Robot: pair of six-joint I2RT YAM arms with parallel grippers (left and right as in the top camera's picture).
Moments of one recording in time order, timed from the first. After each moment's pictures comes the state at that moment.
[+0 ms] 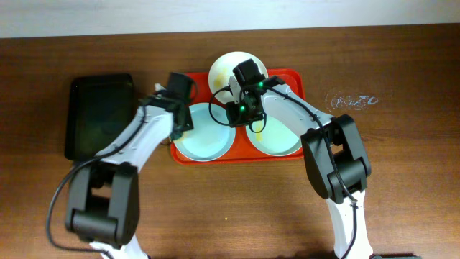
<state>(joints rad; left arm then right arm) -0.25 1.87 1.30 -0.69 -0.23 -0.45 0.44 2.26 1.70 -0.71 -0.33 0.21</state>
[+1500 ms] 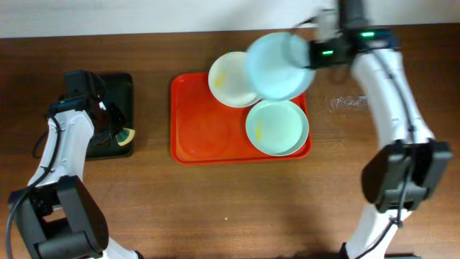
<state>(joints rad) 0.22 1.77 1.31 -0.80 0.05 -0.41 0.00 2.04 1.97 -0.93 -0.25 -0.08</state>
